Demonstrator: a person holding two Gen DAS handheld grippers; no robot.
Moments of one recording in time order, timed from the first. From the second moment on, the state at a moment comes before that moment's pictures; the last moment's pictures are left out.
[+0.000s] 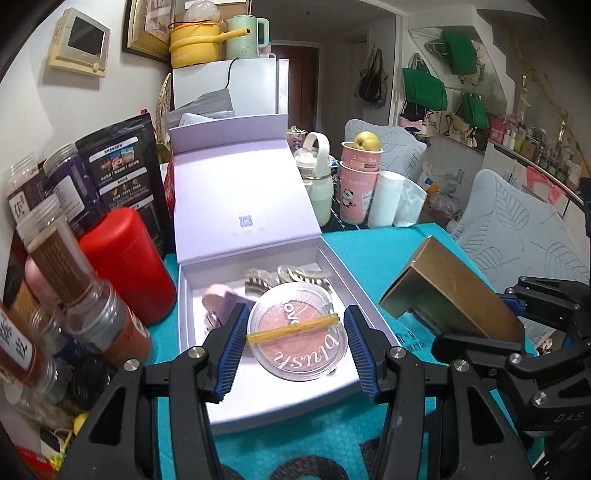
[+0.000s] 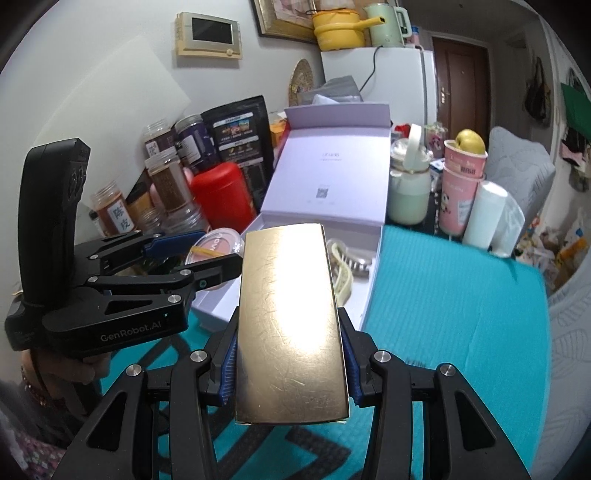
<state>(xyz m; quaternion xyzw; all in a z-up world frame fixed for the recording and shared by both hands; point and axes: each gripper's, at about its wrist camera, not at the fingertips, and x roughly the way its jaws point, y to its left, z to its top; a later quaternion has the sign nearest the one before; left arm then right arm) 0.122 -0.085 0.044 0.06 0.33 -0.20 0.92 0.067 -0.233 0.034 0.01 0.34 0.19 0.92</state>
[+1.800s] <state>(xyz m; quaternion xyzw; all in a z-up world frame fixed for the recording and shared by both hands) 0.278 -0.076 -0.024 0.06 0.39 -0.12 0.91 0.230 -0.233 -0.026 -0.02 0.36 0.15 0.92</state>
